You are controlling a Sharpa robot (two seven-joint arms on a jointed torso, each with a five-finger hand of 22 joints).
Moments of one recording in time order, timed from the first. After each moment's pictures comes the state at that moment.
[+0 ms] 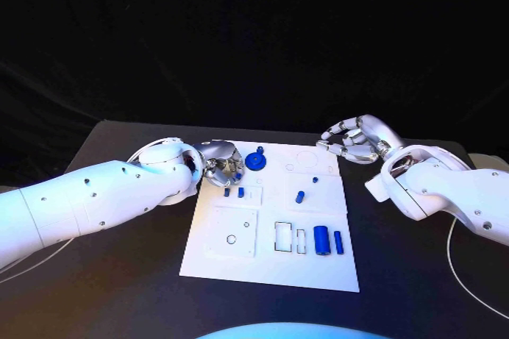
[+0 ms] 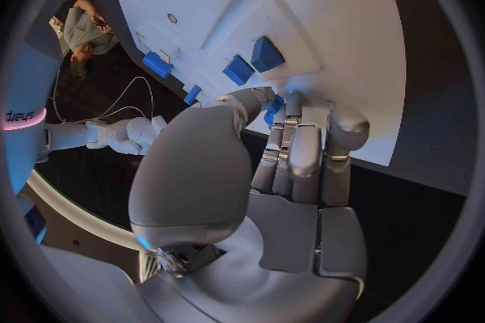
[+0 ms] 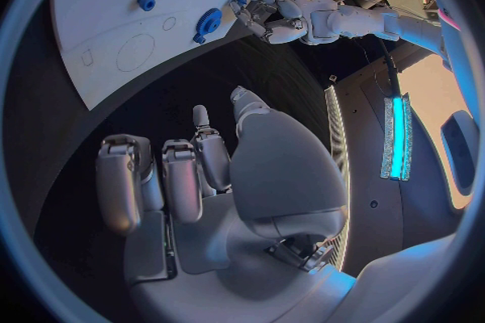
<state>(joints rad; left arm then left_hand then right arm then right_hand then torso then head) 1.22 -0.70 -0.04 1.36 -1.45 -0.08 -0.09 1.36 -0.25 0.58 0.11 0.27 0.88 0.17 0.25 0.32 1.09 0.10 0.29 0.14 1.38 0.03 1.37 1.01 0.13 1.24 0.12 1.23 0.98 1.26 -0.95 -0.11 1.60 -0.89 -0.58 0.03 1.29 -0.10 0.10 0.29 0.27 0.86 0.15 0.29 0.39 1.39 0.07 1.37 1.31 1.47 0.00 1.53 1.31 0.02 1.47 0.11 1.46 1.31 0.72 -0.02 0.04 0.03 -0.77</state>
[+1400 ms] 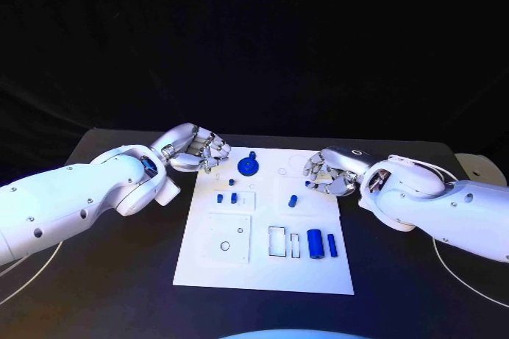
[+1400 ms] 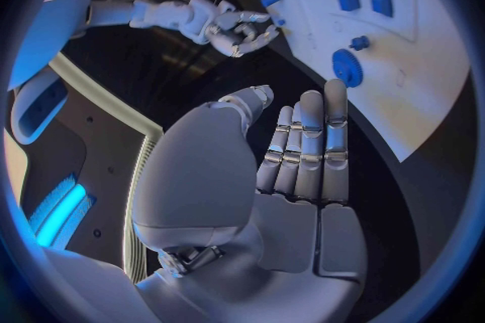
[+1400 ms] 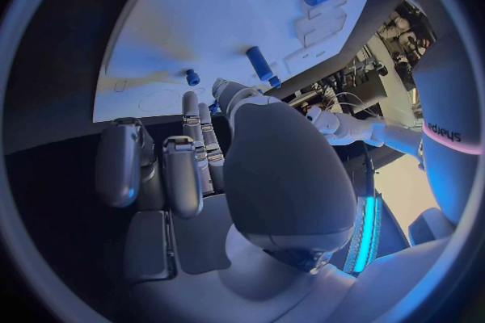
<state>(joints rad) 1.22 -0.88 -0.01 1.48 -0.73 -0.22 0.25 1.41 -0.22 0.47 0.16 0.27 0.85 0.21 0.24 0.30 0.90 0.15 0.34 0.16 1.02 0.07 1.10 0.51 0.18 0.98 0.16 0.89 0.62 1.21 -0.90 -0.11 1.57 -1.55 -0.34 -0.10 1.45 -0.24 0.40 0.26 0.18 0.92 0.15 0.26 0.35 1.07 0.09 0.23 0.30 1.47 0.00 1.45 1.29 0.05 1.43 0.11 1.26 1.31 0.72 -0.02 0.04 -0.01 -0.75</state>
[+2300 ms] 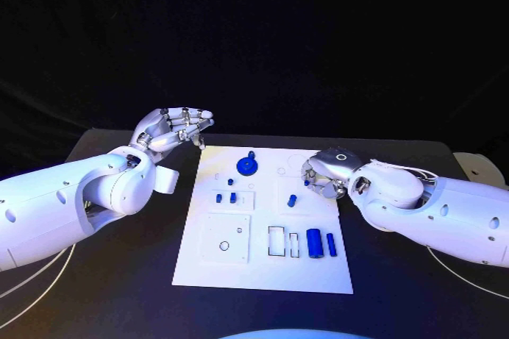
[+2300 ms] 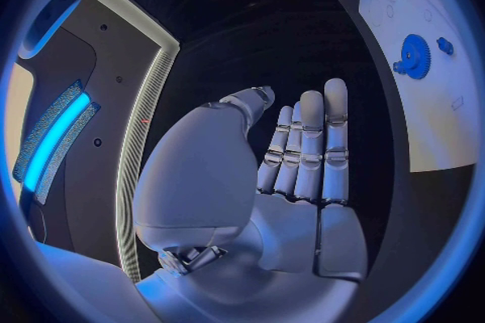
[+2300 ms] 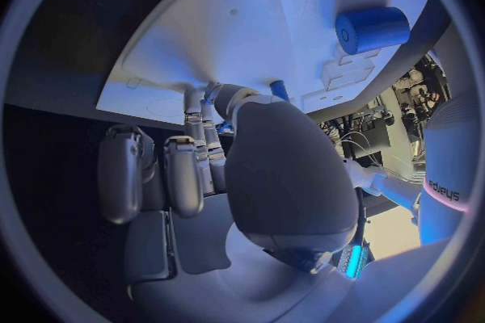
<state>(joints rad) 1.21 -0.91 -0.01 1.52 -0.16 -0.29 0.46 1.41 -0.21 0.47 0.16 0.27 0.85 0.21 0.24 0.30 0.90 0.15 0.35 0.16 1.02 0.07 1.10 0.50 0.18 0.98 0.16 0.88 0.61 1.20 -0.84 -0.11 1.54 -1.83 -0.28 -0.22 1.46 -0.23 0.55 0.19 0.12 0.99 0.14 0.26 0.35 1.17 0.07 0.20 0.22 1.47 0.00 1.46 1.31 0.05 1.47 0.11 1.34 1.31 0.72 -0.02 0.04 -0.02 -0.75</state>
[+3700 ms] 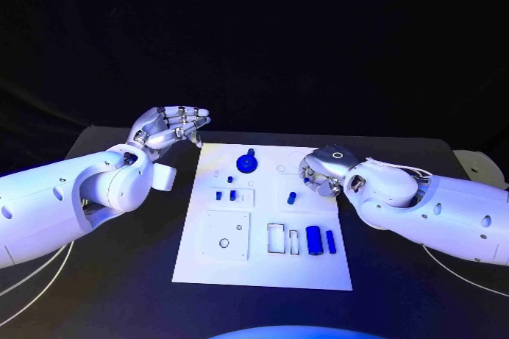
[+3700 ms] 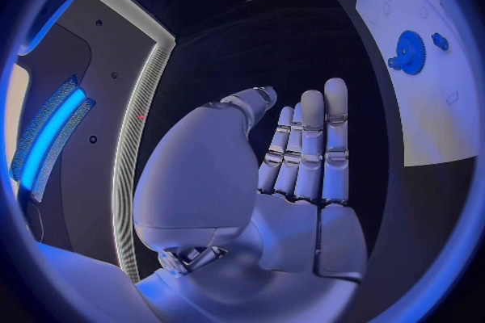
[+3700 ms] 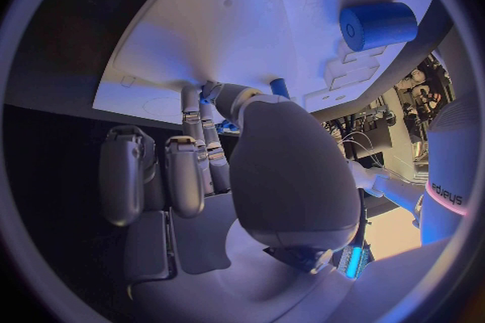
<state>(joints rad) 1.21 -0.92 -0.01 1.51 -0.14 -0.29 0.44 1.43 -0.21 0.49 0.15 0.27 0.85 0.21 0.24 0.29 0.88 0.15 0.36 0.16 1.02 0.07 1.09 0.49 0.18 0.98 0.16 0.87 0.60 1.18 -0.82 -0.10 1.53 -1.84 -0.29 -0.24 1.40 -0.22 0.62 0.13 0.12 1.01 0.14 0.26 0.36 1.21 0.07 0.17 0.21 1.47 0.00 1.46 1.31 0.05 1.47 0.10 1.36 1.31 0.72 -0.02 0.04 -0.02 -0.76</state>
